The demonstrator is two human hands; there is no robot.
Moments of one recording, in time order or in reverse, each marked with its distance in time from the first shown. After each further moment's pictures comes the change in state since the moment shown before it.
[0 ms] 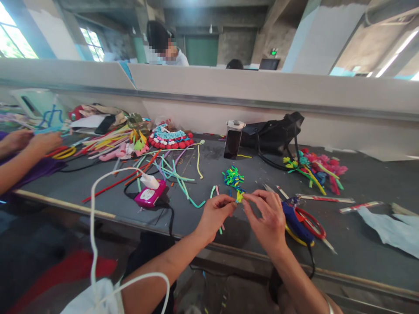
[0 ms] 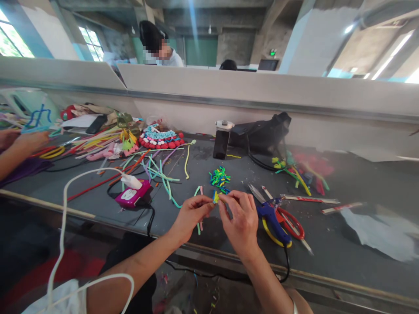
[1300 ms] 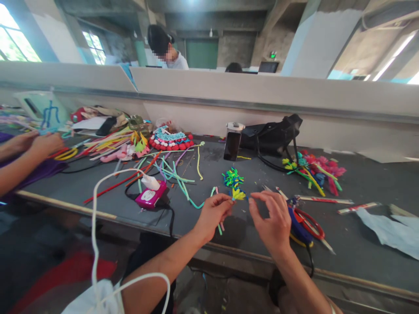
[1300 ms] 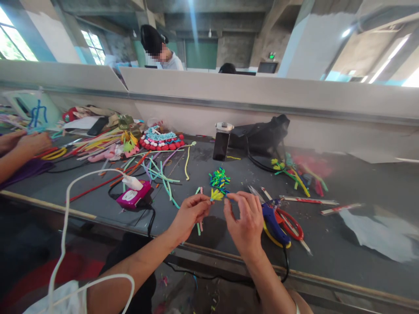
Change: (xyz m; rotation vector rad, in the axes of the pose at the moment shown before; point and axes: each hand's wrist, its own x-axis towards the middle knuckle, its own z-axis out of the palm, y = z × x) left_hand 0.003 0.003 -0.005 -0.074 -0.041 -0.090; right_hand 0.000 0.004 -0.004 -0.061 0.091 0.041
